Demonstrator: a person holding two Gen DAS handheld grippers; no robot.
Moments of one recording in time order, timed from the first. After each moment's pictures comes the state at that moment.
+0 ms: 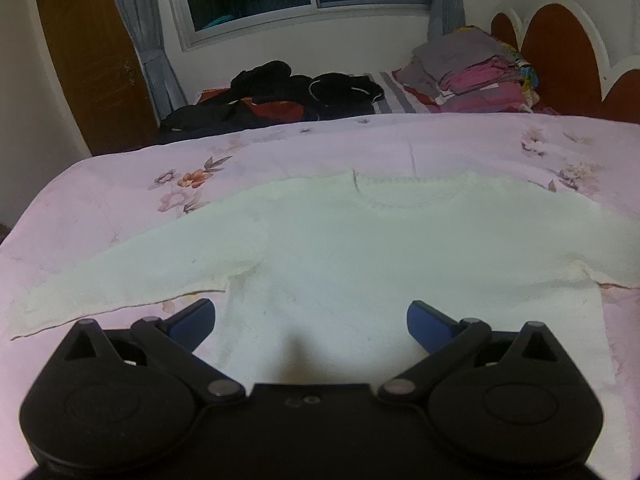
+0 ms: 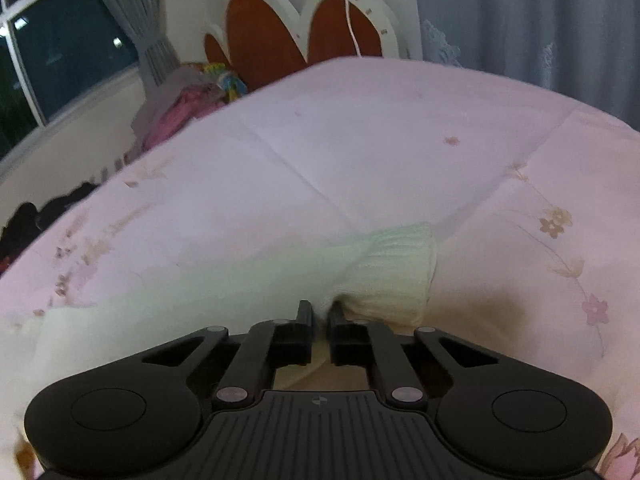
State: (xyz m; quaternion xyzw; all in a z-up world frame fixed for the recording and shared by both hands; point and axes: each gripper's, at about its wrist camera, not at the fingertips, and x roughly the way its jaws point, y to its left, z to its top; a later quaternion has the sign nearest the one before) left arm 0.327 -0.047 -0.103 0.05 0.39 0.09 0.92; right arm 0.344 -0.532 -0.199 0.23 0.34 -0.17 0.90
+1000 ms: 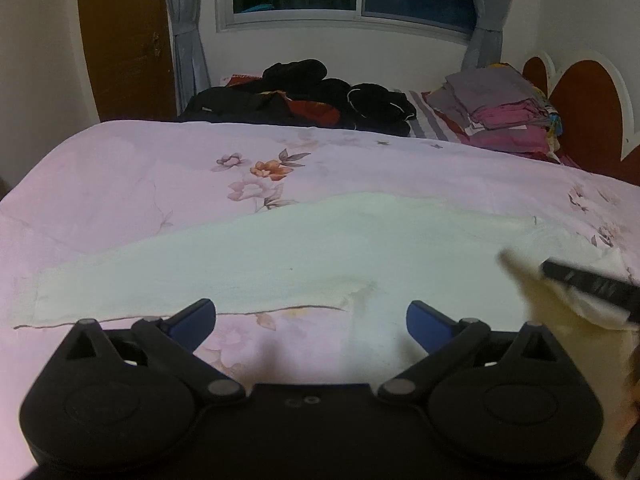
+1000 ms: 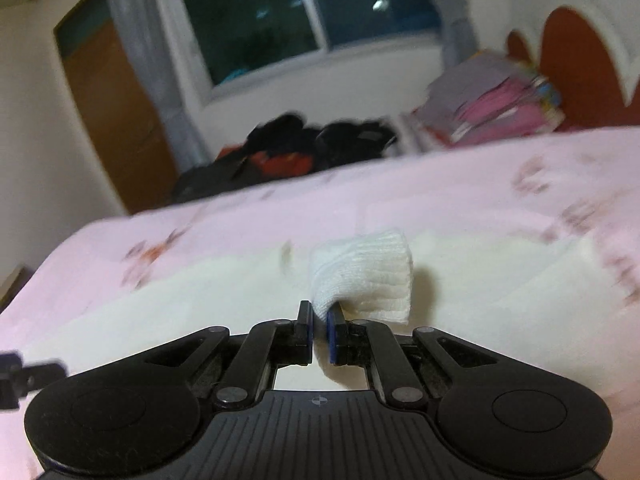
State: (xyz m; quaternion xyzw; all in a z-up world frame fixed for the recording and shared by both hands) left arm 0.331 0.085 -0.100 -0.03 0.38 0.10 0.92; right arm 0.397 -0.117 -0.143 0.14 0.34 0.19 0.91
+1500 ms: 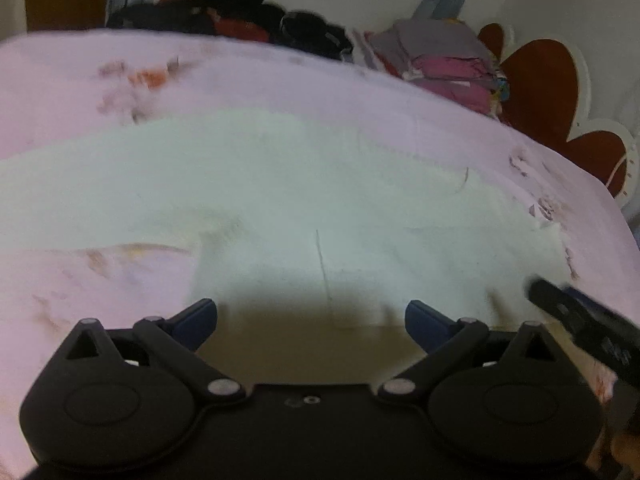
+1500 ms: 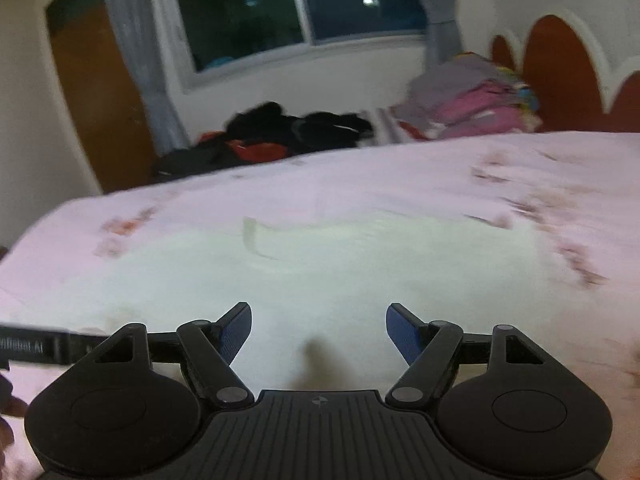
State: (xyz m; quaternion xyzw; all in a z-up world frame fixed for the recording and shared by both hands) left arm 0.389 0.044 -0.156 -0.14 0.47 -0.02 0.87; right arm 0.354 -0.178 -0.148 0.10 0.34 0.13 0.93
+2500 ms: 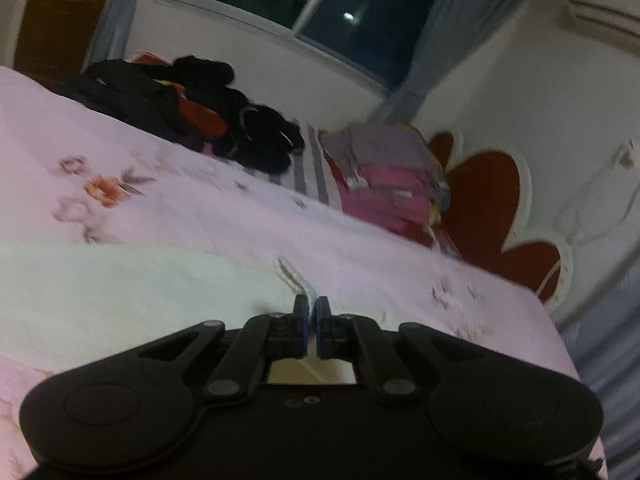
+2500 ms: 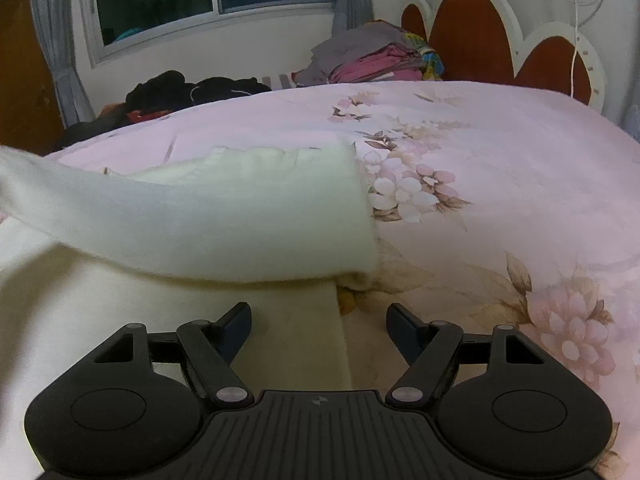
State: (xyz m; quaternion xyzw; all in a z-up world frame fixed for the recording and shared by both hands) left arm 0.412 0.065 -0.083 -0.23 0.32 -0.06 0.92; right arm 0.348 -0.232 -0.193 0.07 0.39 0.01 0.92
